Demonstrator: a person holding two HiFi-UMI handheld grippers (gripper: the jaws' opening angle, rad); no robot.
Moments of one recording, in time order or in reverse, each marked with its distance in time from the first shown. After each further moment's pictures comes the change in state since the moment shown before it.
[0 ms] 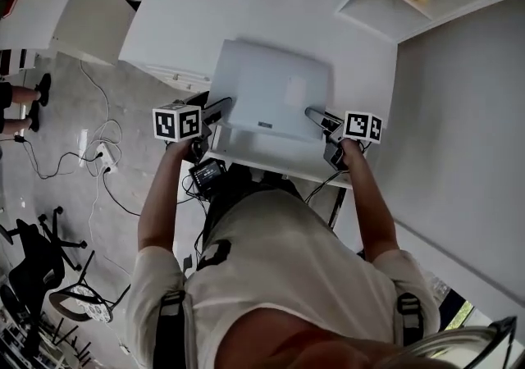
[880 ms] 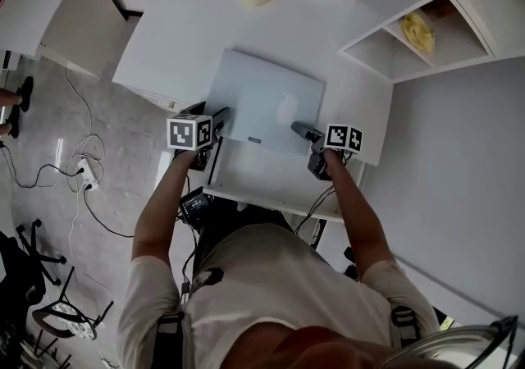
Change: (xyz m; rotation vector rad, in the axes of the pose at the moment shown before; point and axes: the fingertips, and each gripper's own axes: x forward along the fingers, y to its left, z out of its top) left arm 0.047 0.085 0.051 0.010 -0.026 0.156; right arm 0.082 -0.016 0.056 -0.021 0.049 -0.169
